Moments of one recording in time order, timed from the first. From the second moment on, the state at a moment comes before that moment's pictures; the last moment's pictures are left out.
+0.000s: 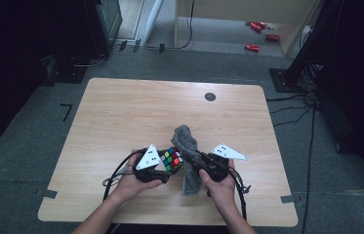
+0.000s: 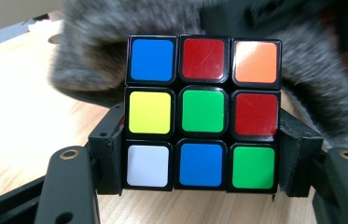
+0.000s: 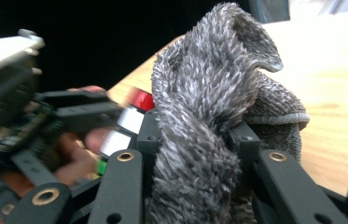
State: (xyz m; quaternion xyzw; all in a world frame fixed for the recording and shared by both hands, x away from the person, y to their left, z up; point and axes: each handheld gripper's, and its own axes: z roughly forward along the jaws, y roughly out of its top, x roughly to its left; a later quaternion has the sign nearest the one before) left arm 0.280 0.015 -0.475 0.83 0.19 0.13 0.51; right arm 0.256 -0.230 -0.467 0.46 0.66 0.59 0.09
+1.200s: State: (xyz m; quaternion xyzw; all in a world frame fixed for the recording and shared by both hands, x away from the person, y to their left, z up) left arm 0.301 0.056 -0.457 0.76 0.25 0.07 0.60; right arm 0.259 -0.223 -0.479 0.40 0.72 0.55 0.14
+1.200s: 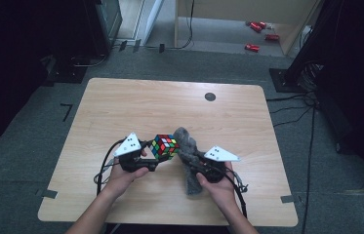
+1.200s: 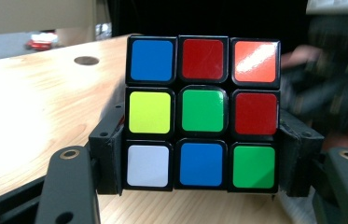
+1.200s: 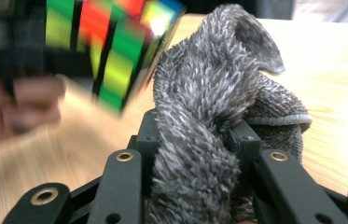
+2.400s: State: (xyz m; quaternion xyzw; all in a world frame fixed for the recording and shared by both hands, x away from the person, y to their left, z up) left arm 0.302 0.047 -0.460 0.78 0.24 0.03 0.57; right arm 0.248 -0.216 -0.476 0.23 0.76 0.51 0.33
